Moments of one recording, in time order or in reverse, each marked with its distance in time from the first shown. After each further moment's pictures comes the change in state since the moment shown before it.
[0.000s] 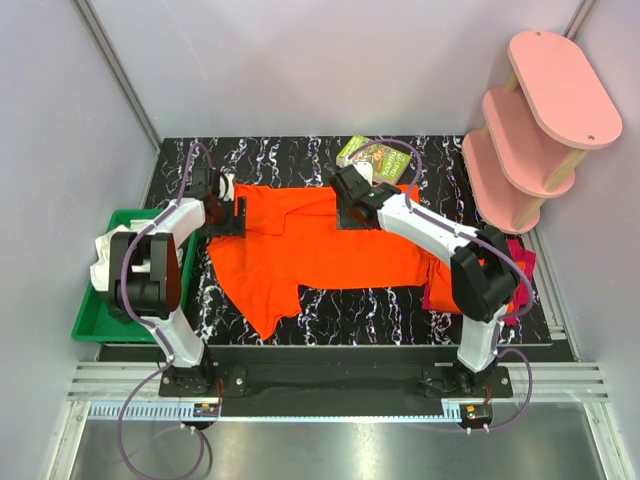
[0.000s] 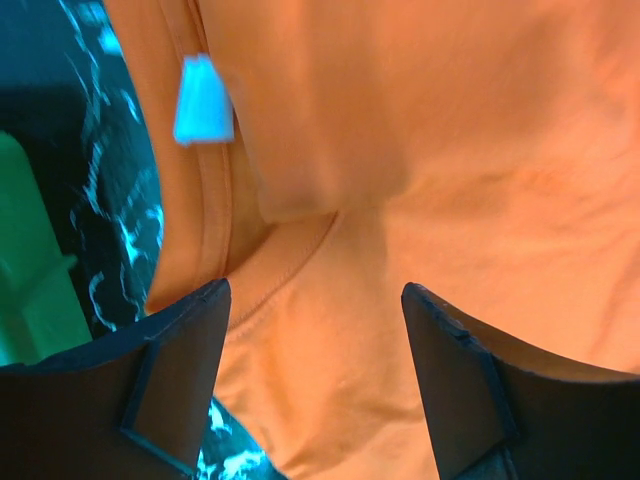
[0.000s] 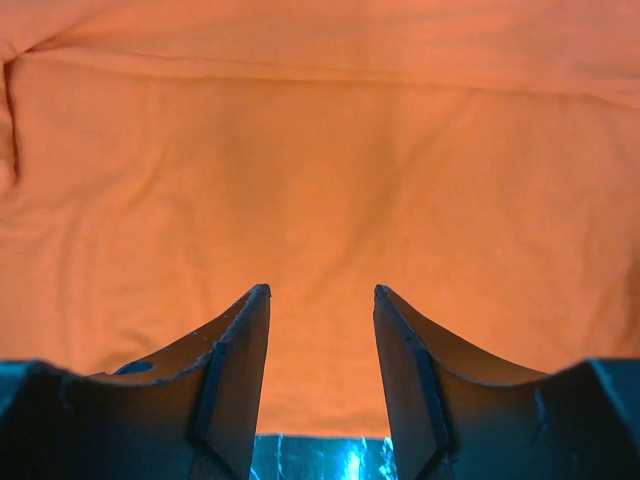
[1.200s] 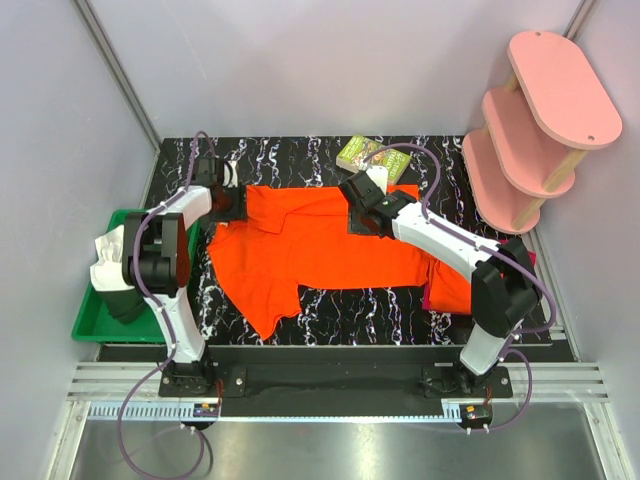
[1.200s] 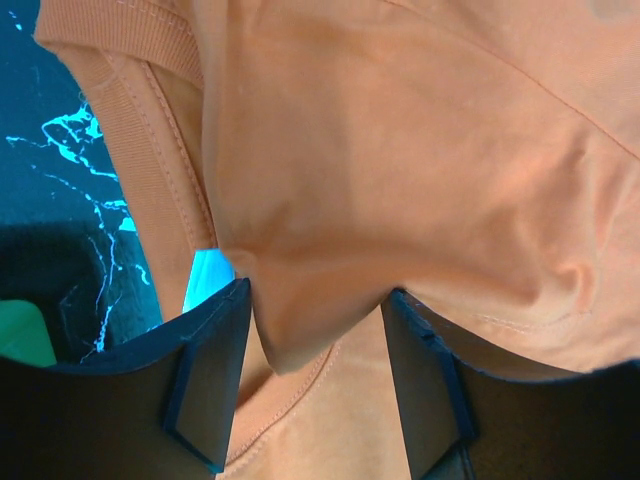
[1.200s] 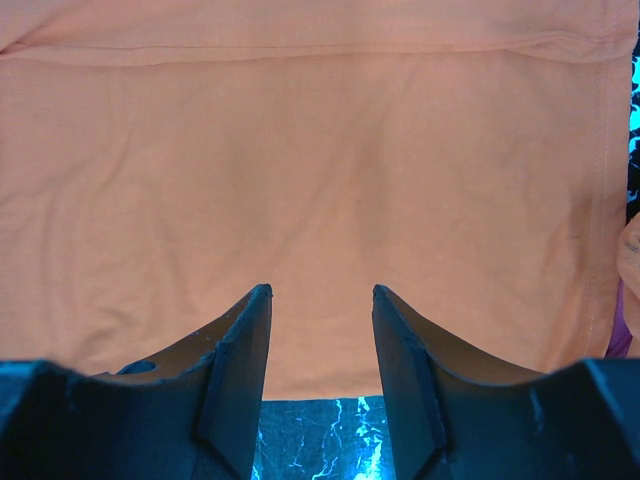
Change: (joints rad) left arm 0.010 0.179 0.164 0.105 0.022 -0.043; right arm 0.010 -0.169 -0.142 -0.013 0.067 0.061
